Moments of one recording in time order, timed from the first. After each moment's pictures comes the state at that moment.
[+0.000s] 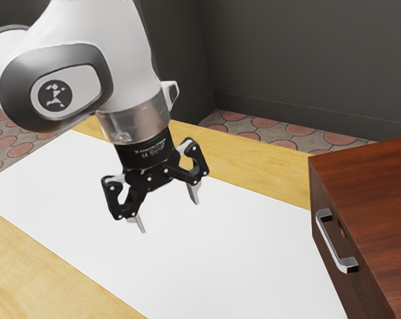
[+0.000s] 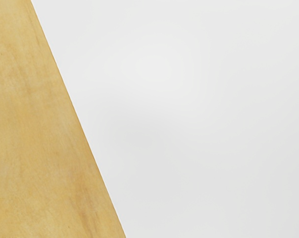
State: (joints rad) arm -0.41 -0.24 0.15 -1.74 0.02 1.52 -1.46
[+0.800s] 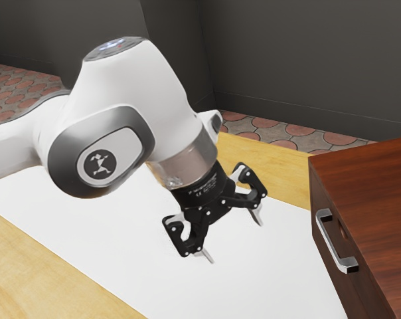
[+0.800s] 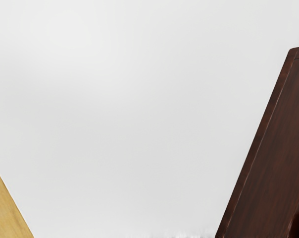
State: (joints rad) arm -0.38 -0.24 0.04 -1.94 -0.12 1.93 -1.46
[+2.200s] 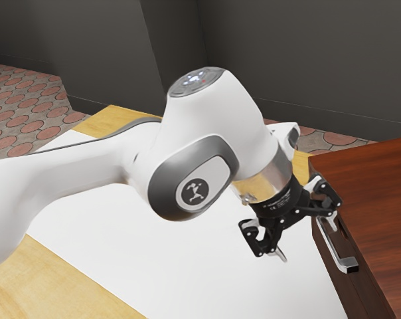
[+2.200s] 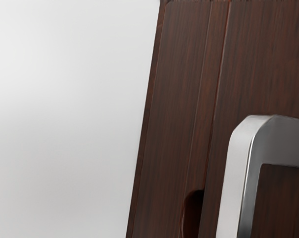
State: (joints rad) arm -0.37 0.01 -0.03 -1.83 -0.15 2.18 -1.26
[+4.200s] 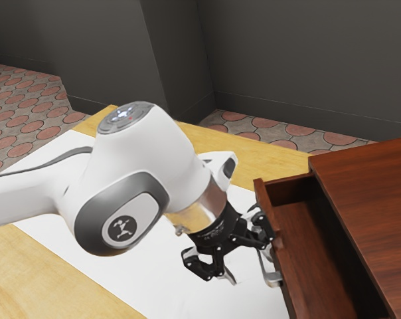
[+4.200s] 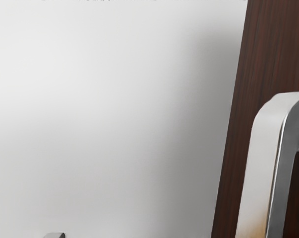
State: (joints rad) arm -0.30 -0.26 -0.05 -2.16 -0.14 2.22 -1.23
